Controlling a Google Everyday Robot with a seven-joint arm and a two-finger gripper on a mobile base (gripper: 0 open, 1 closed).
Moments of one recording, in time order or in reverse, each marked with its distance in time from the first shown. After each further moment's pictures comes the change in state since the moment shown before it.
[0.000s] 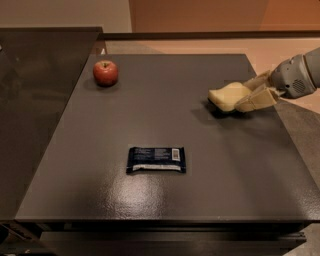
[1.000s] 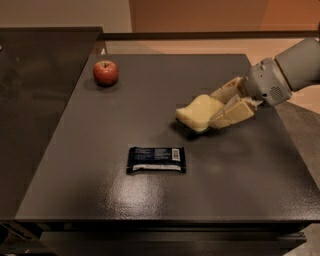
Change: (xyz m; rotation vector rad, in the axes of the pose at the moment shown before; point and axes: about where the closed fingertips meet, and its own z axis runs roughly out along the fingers) arm -0.050 0.101 0.028 -0.215 -0.001 -0.163
